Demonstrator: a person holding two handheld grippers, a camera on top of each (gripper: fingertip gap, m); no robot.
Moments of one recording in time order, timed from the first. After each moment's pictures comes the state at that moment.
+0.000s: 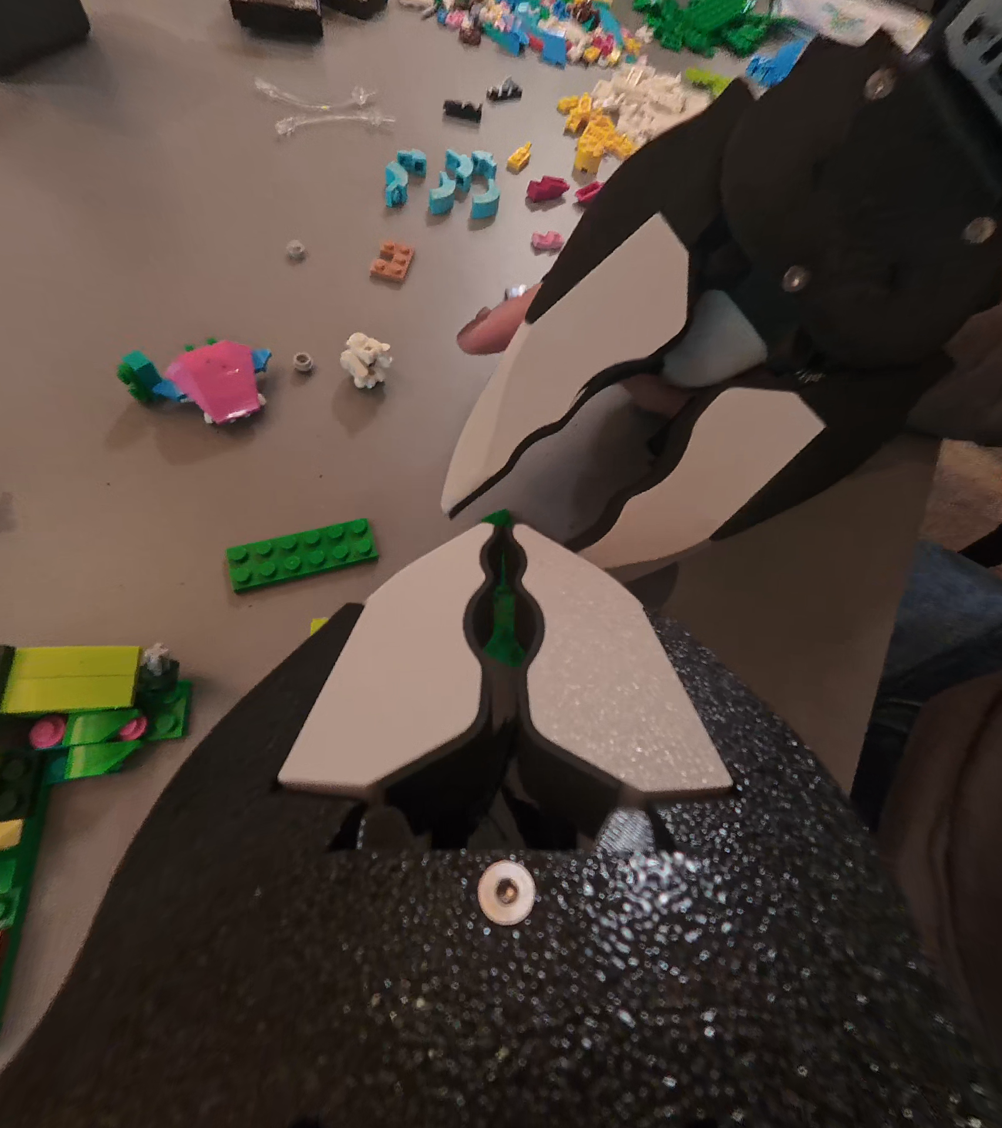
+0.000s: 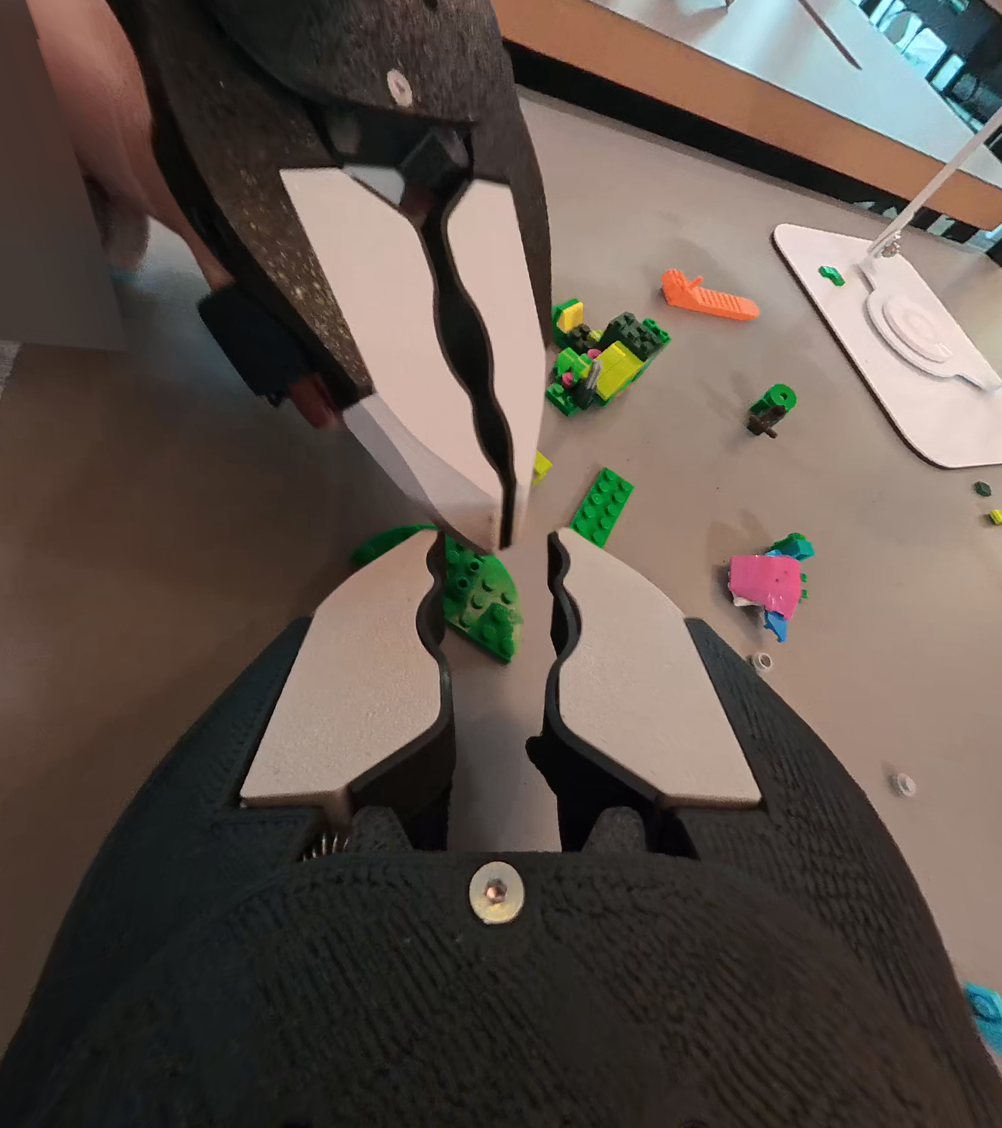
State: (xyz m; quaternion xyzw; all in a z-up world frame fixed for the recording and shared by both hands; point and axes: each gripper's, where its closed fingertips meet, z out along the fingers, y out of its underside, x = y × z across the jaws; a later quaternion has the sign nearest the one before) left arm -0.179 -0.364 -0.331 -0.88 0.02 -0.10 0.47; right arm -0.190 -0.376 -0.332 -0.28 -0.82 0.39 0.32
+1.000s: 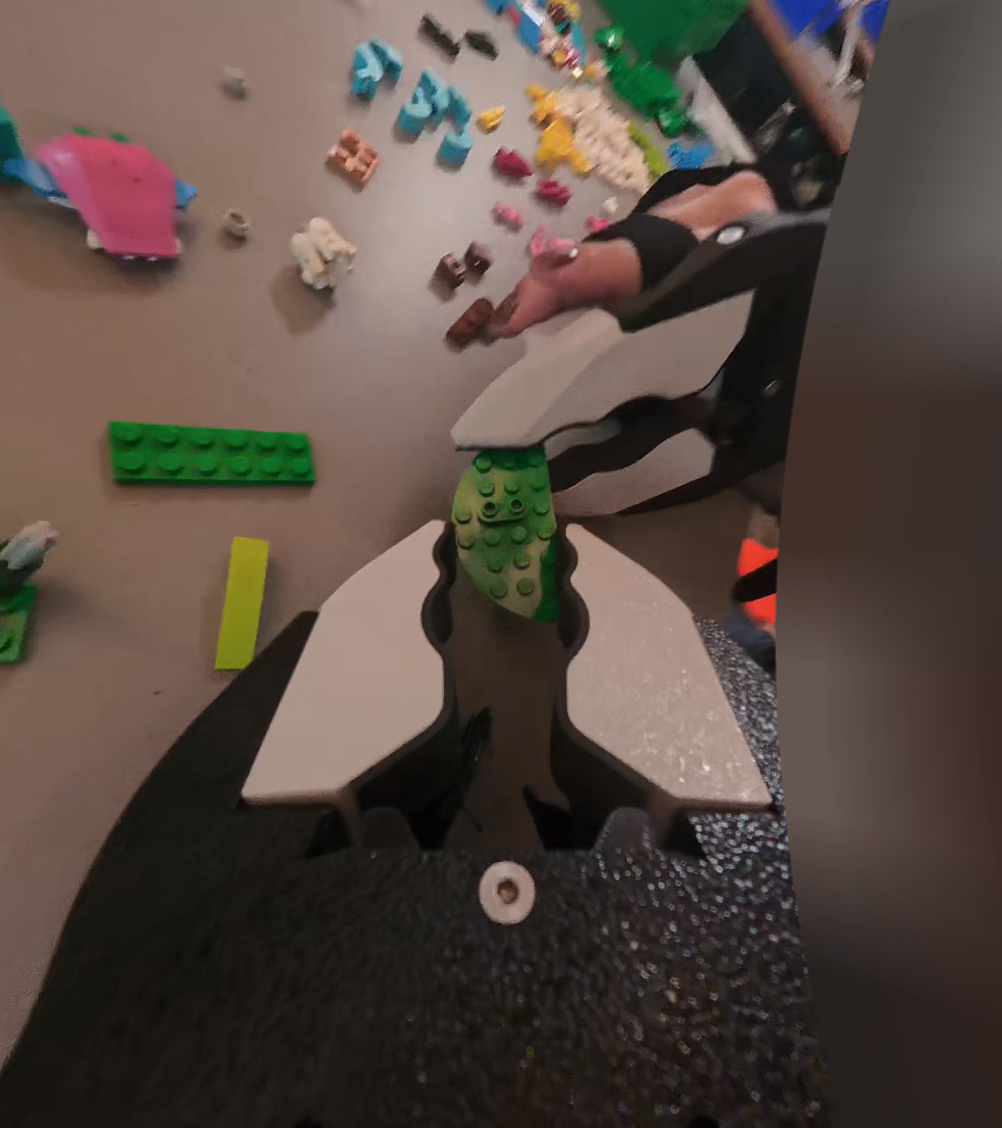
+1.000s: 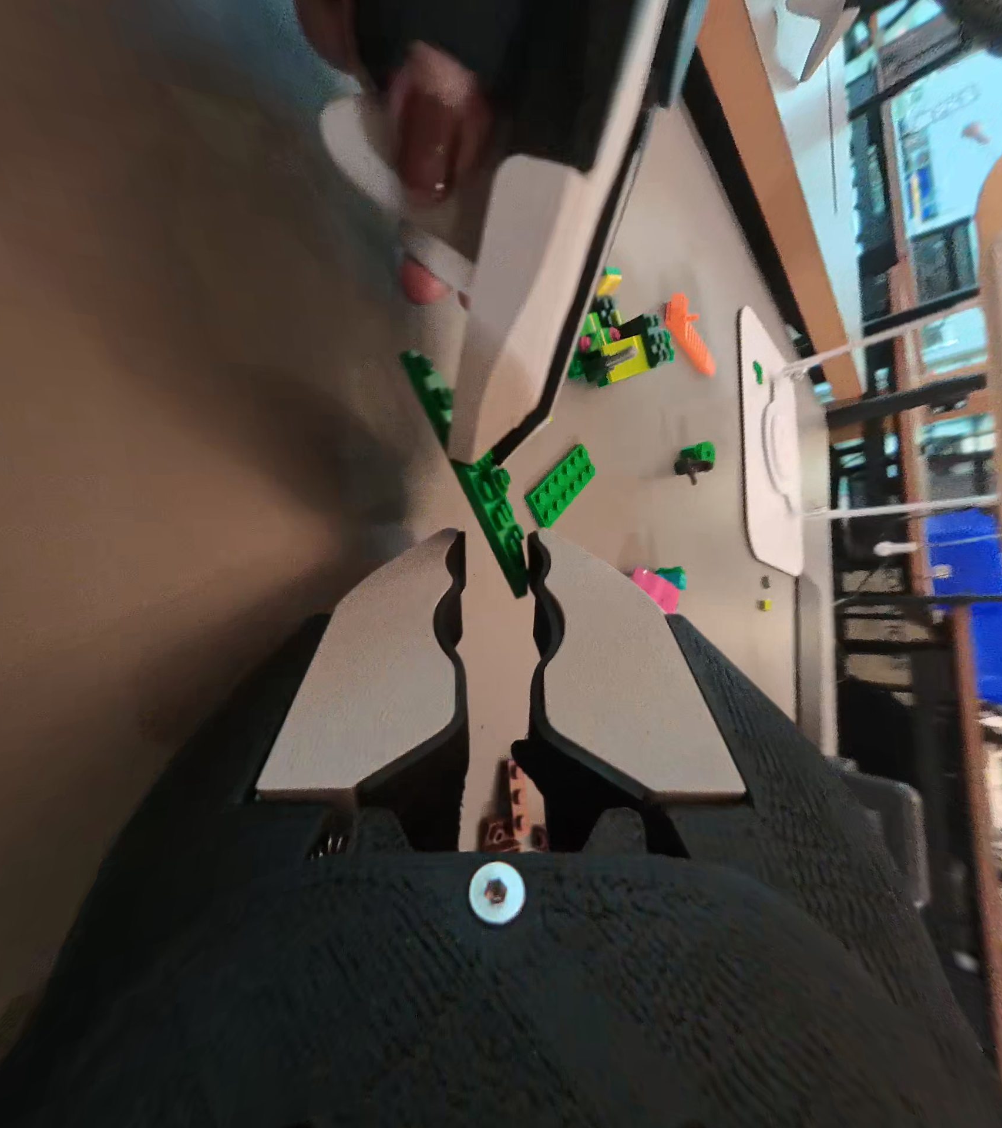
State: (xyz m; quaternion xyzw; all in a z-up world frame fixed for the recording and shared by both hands) left arm -0.169 -0.376 -0.333 -0.85 -0.08 -0.28 0.43; right arm -0.181 -0.358 -0.341 -0.09 -0.87 0.22 0.43
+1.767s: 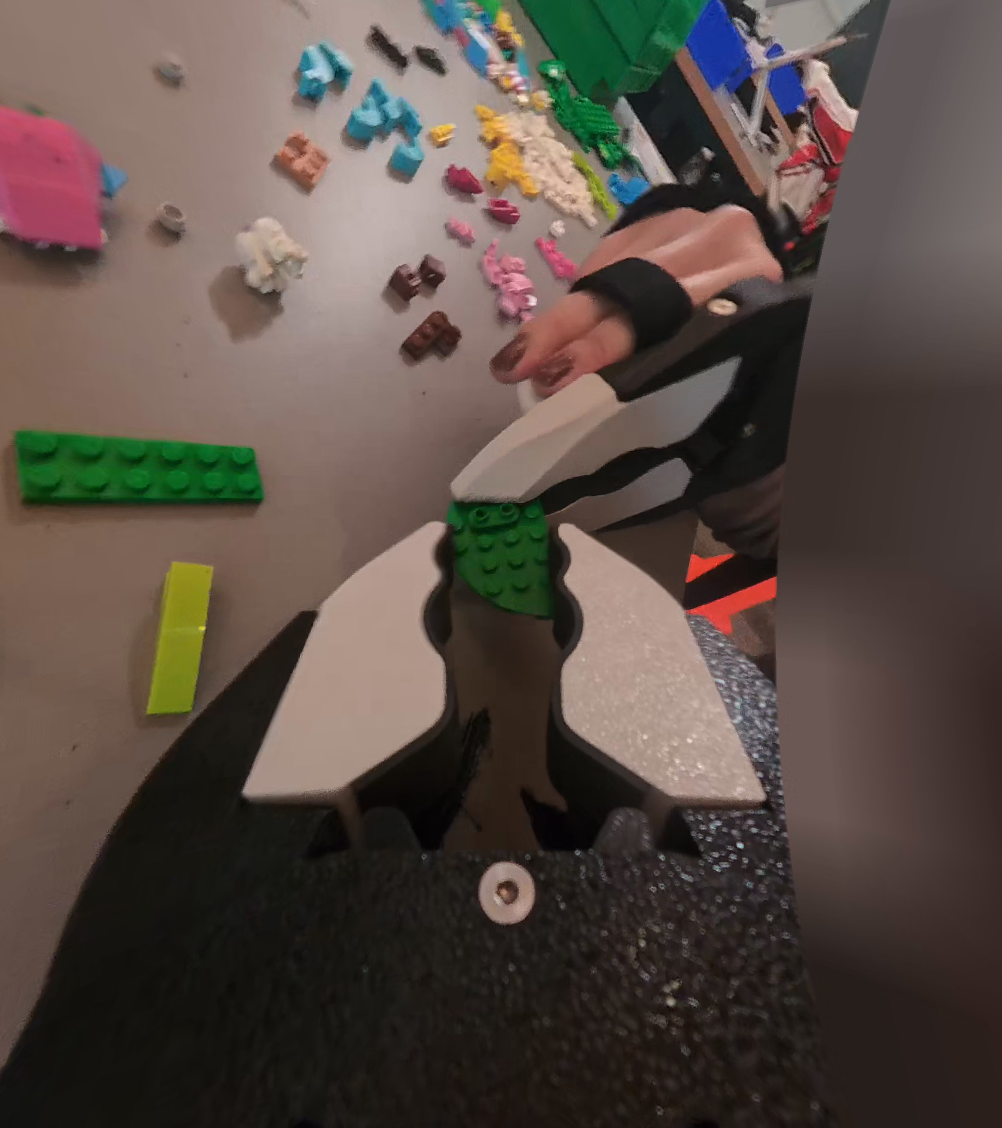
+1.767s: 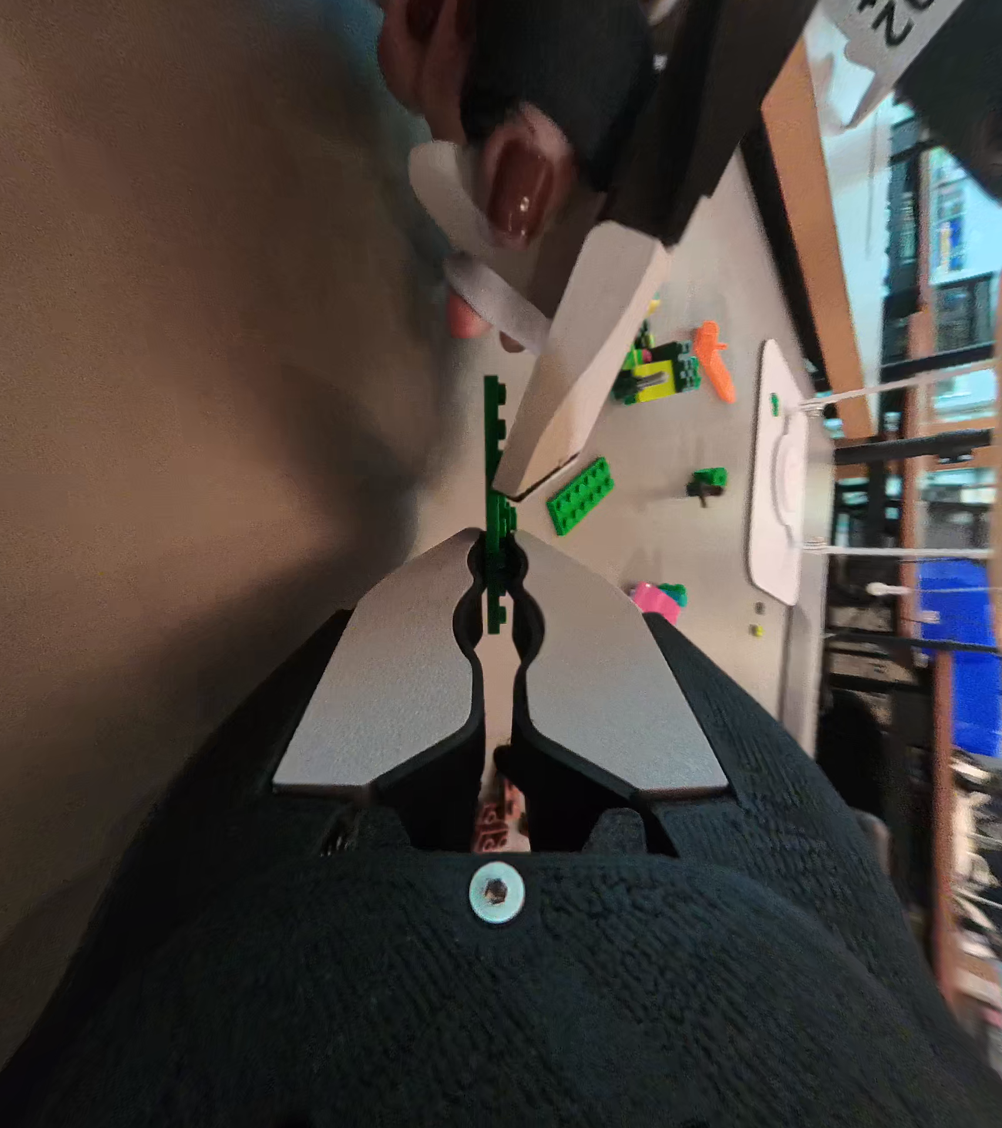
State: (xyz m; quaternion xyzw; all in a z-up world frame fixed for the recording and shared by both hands) left arm -0.157 -0.370 -0.328 -0.83 -0.08 -0.33 0.44; right arm -0.170 -0.362 -0.341 -0.04 -0.88 0.19 0.42
